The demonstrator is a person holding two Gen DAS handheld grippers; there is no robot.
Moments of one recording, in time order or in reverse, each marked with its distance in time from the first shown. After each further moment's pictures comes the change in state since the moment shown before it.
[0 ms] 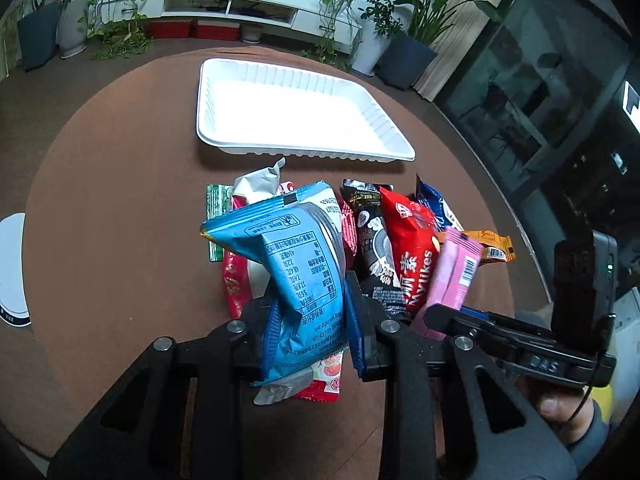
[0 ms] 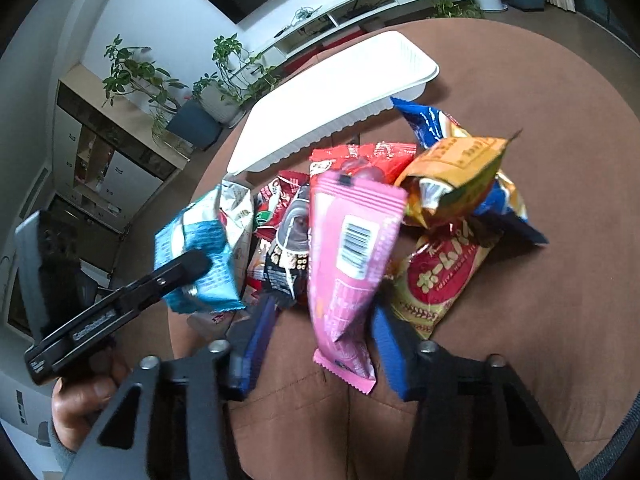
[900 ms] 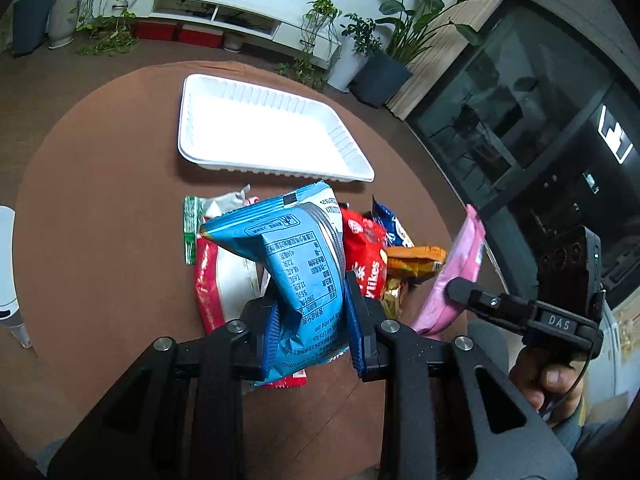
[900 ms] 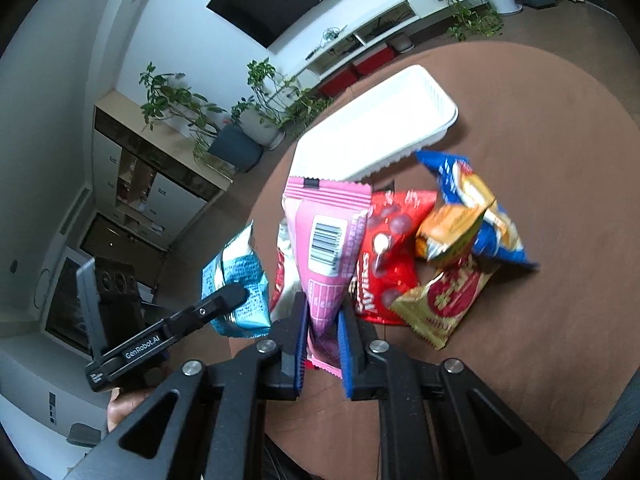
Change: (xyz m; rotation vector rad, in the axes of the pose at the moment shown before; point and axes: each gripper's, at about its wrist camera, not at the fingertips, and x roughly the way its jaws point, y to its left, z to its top) left arm -0.036 -0.008 0.000 -0.038 -0.054 -0.129; right arm -0.058 -0.009 0.020 0.022 -0.106 0.194
